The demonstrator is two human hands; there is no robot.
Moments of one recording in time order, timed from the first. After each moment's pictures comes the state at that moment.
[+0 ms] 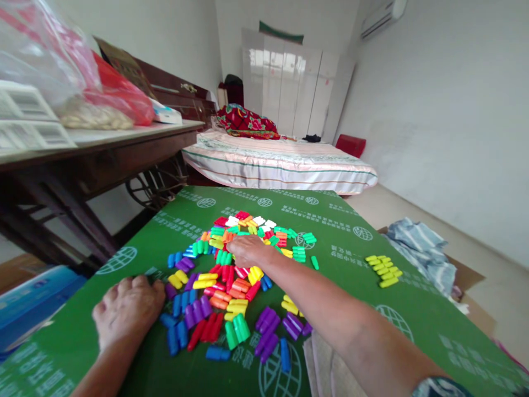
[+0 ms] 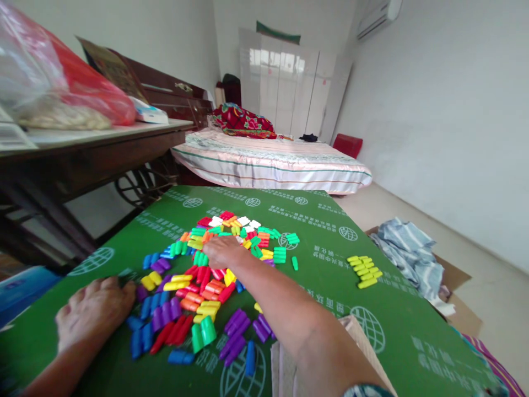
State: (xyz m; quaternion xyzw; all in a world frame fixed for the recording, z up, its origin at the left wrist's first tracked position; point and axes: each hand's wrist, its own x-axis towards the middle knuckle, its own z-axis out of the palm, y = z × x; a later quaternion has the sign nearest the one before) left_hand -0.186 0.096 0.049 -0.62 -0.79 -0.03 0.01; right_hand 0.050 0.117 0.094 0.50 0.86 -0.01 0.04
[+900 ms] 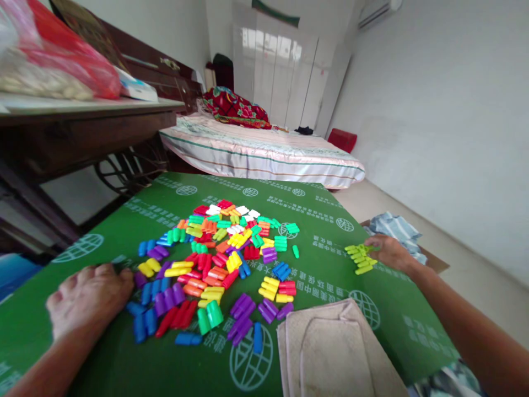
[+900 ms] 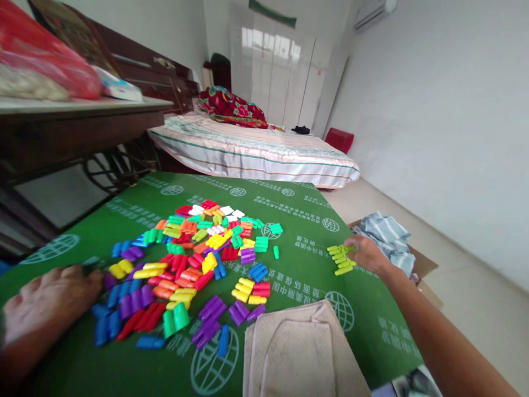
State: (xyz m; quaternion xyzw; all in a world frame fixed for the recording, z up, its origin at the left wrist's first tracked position) left_hand -0.179 0.097 0.056 -0.61 -0.79 -0.03 0.00; right_hand 0.404 -0.082 0.070 0.79 0.59 -0.05 -0.17
